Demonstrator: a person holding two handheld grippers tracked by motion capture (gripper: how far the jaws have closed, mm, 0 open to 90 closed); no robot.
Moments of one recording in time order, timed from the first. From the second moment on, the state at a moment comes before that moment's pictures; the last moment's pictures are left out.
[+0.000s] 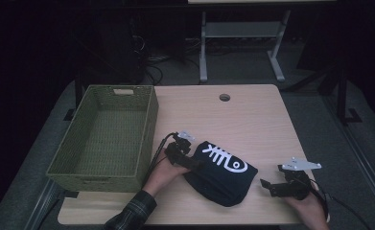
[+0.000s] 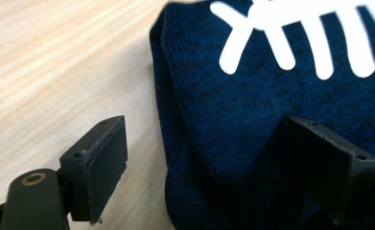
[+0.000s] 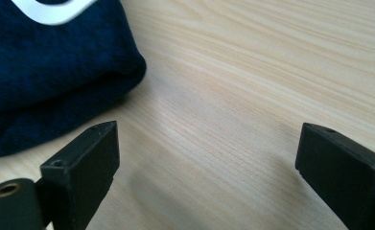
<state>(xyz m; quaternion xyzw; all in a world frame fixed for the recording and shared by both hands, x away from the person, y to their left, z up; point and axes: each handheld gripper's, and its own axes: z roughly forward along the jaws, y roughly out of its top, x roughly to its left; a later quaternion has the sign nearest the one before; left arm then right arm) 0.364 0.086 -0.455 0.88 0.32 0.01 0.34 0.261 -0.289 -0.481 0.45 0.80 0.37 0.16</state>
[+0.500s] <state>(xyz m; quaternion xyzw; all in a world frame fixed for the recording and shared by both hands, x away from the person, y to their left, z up) 0.362 0.081 -0.456 0.90 0.30 -0.02 0.32 0.266 -0.285 -0.483 0.44 0.81 0.35 0.17</state>
